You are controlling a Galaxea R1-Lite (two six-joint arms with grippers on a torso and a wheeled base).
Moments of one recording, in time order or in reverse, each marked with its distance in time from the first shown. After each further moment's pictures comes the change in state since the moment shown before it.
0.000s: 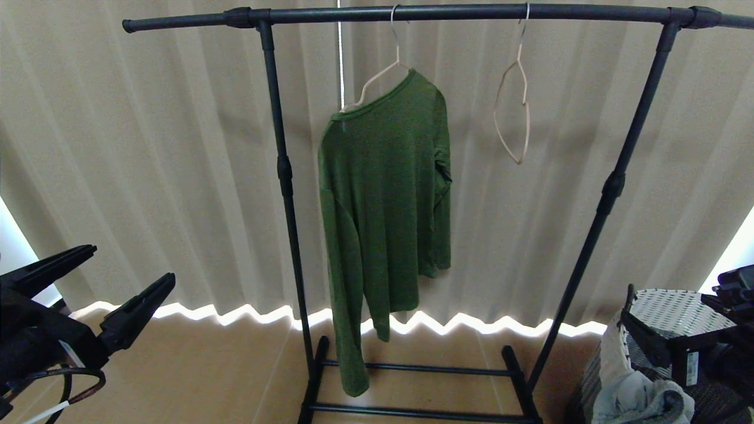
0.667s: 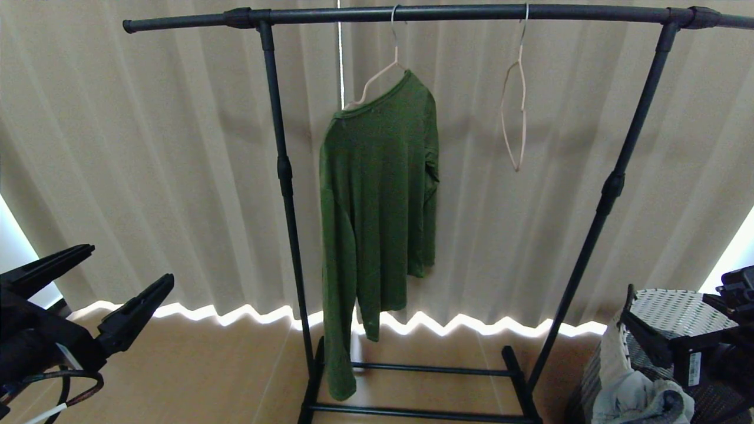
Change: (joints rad) left arm -0.002 -0.010 0.005 -0.002 -0.001 0.011; right arm 0.001 -0.010 0.000 0.001 0.001 0.000
